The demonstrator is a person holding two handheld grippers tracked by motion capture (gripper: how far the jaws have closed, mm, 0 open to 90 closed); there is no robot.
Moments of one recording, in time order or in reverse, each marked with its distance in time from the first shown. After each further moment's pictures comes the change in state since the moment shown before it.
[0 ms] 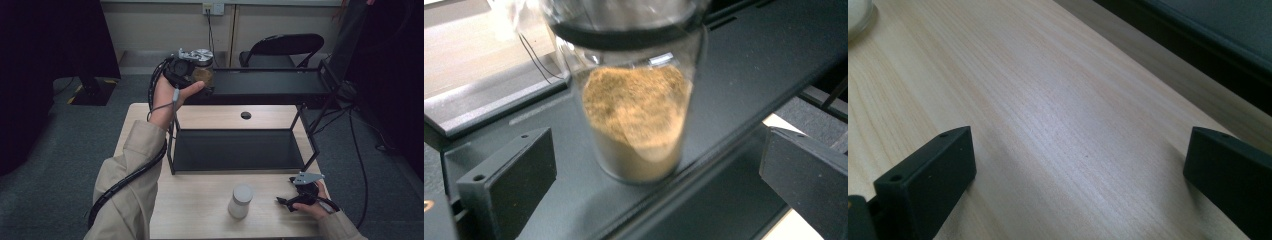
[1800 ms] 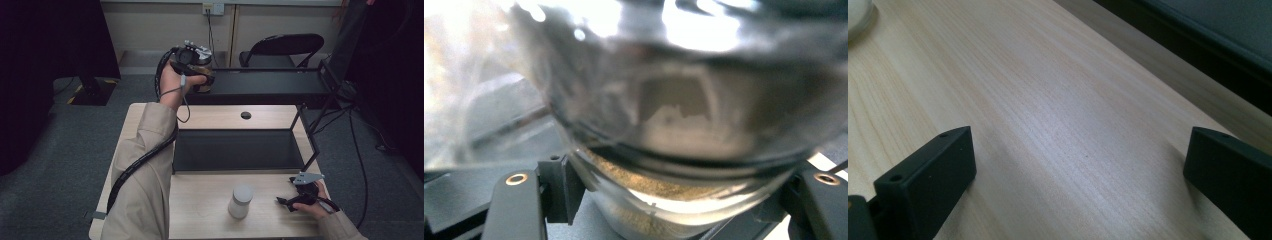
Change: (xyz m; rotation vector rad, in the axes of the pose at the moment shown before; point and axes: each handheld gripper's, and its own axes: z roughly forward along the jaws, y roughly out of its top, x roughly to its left) left arm 0.018 0.034 0.034 0.077 -0.014 -0.065; right arm 0.000 0.000 0.000 0.000 0.000 0.000
